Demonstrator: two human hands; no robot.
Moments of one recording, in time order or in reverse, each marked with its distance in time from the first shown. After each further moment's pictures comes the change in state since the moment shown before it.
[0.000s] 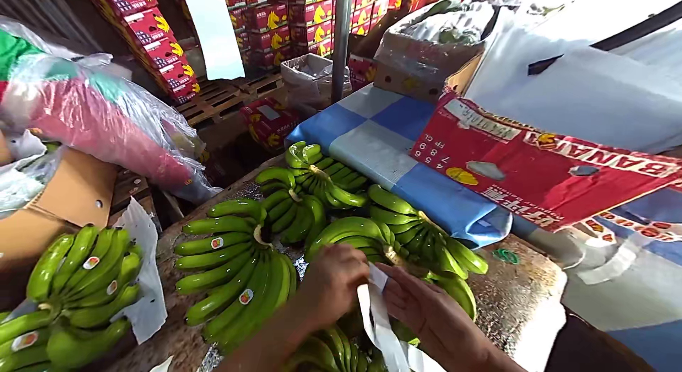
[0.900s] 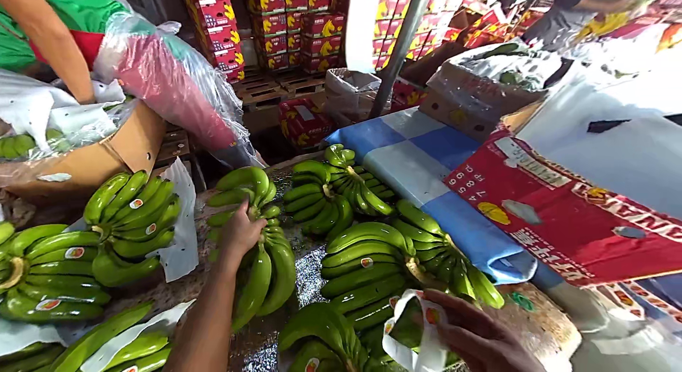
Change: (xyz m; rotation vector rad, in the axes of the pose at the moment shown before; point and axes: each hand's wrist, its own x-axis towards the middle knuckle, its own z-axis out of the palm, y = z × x) left_hand -0.075 -0.085 -0.135 0.155 0.209 -1.286; right_hand -0.046 -0.015 -0.031 -0.342 -0.186 -0.197
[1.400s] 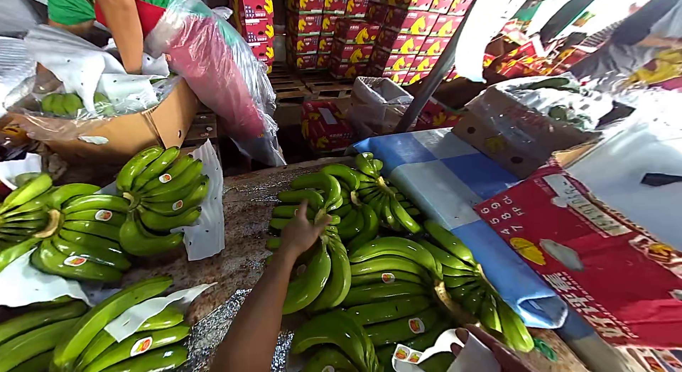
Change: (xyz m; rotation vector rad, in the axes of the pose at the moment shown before) left_hand 0.010 0.000 0.060 -0.338 -0.233 0.132; right_hand -0.008 0.001 0.014 0.199 0.092 0.080
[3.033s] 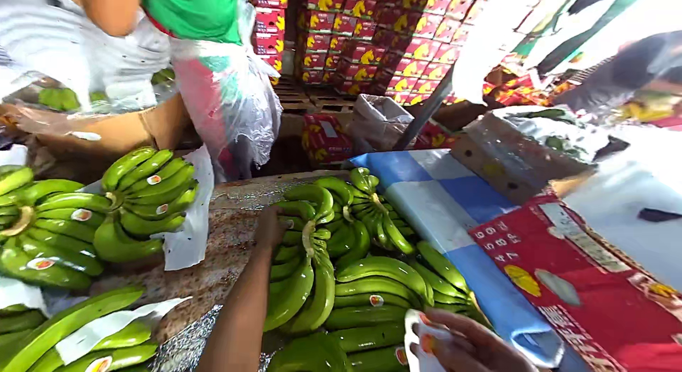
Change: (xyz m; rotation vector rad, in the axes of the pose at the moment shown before) left_hand 0.077 -0.050 -0.010 0.166 0.279 0.049; right_hand 0.037 -0.044 0.046 -0.461 -0.263 -0.205
